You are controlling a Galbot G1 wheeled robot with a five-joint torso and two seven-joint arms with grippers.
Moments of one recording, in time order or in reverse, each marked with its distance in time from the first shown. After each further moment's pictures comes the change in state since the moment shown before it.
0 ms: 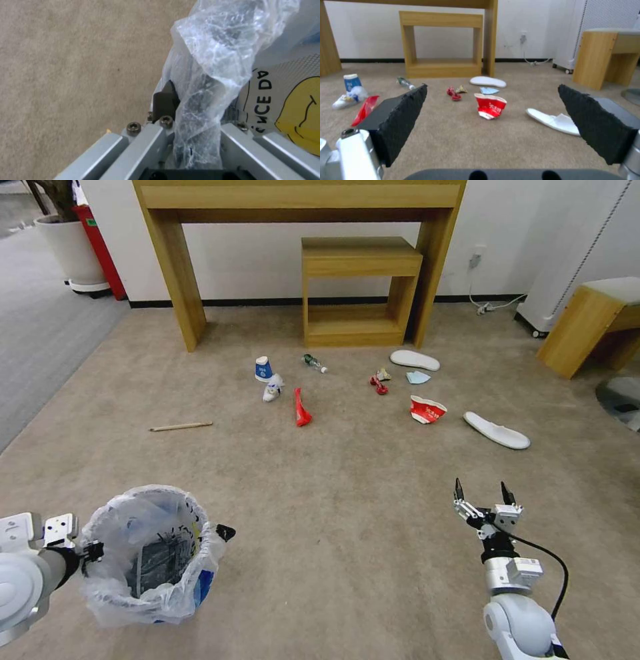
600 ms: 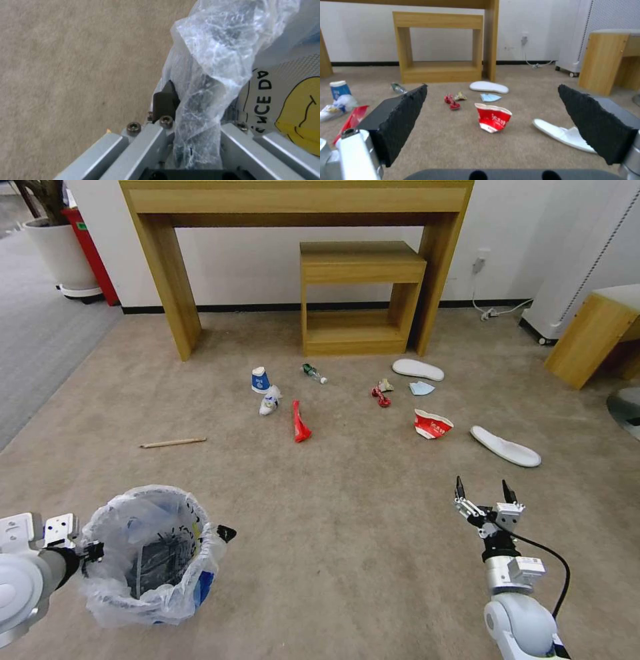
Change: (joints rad) left arm 0.002 0.006 -0.002 -0.004 0.003 0.000 0.001; right arm -0.004 0.004 0.006 0.013 0.001 -0.006 0.000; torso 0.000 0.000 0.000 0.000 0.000
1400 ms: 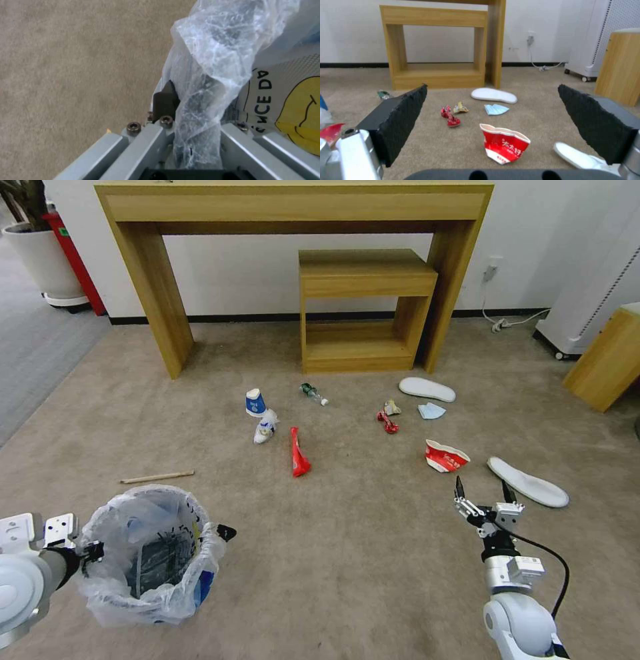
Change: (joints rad) left arm -0.002 -0.004 0.003 0.003 0.013 0.000 0.003; right arm 0.004 0.004 -0.003 -0.006 -0.016 -0.001 0.008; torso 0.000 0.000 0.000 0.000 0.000
